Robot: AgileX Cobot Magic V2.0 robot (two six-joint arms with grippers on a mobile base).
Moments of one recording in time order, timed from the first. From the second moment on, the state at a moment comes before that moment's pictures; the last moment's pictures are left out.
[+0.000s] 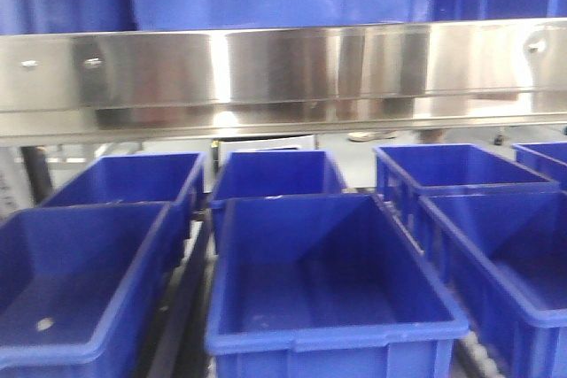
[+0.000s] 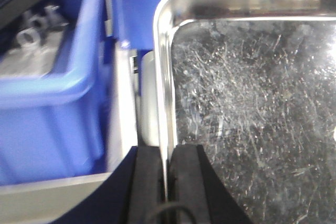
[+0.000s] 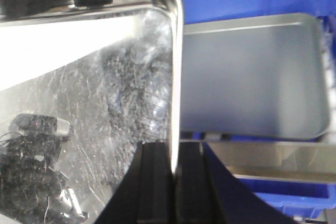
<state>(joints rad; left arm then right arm) -0.68 1.22 -1.45 0.67 0.96 -0.75 0.68 1.35 -1.55 -0.33 0.89 0.75</state>
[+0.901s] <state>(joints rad) -0.68 1.22 -1.45 0.67 0.96 -0.75 0.68 1.35 -1.55 -0.33 0.89 0.75</state>
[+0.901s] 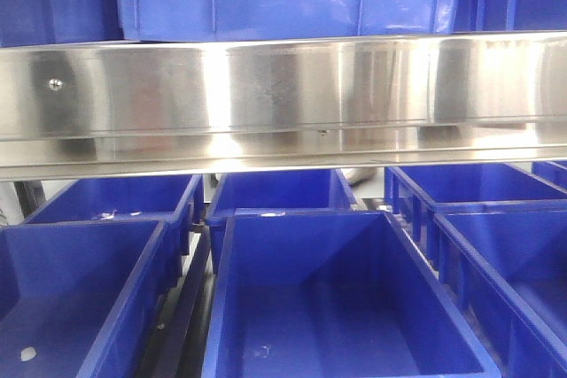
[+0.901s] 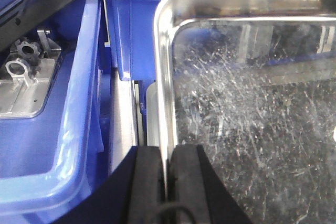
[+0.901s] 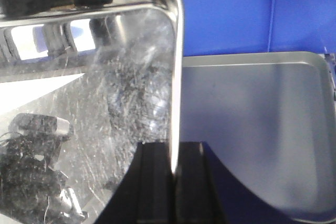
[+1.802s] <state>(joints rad) -0.68 1.37 -1.48 0.64 0.88 -0.74 0.56 1.44 -1.59 -0.32 0.94 0.70</state>
